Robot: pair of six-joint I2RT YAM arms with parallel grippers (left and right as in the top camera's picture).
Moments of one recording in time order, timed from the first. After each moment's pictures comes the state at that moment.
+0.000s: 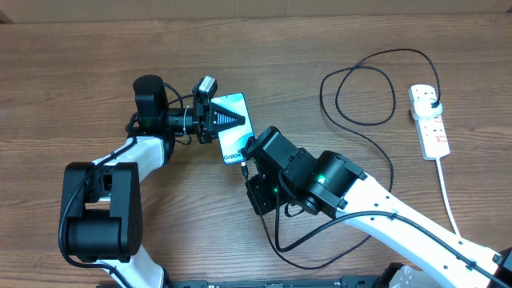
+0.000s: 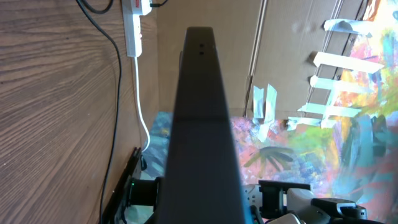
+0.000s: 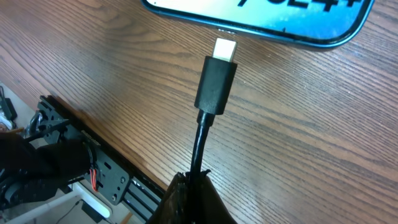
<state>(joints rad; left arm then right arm) -0.04 1.86 0.91 0.57 1.55 -1.25 0.89 1.45 1.28 -0.96 -0.22 0.47</state>
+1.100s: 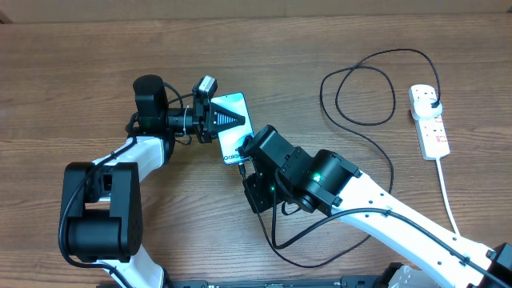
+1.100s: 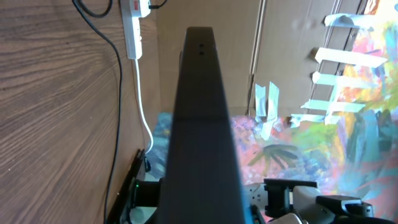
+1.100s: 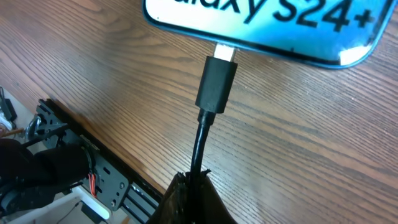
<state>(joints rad) -0.04 1.86 0.91 0.57 1.55 -1.21 0.89 1.47 1.28 -0.93 -0.22 0.47</state>
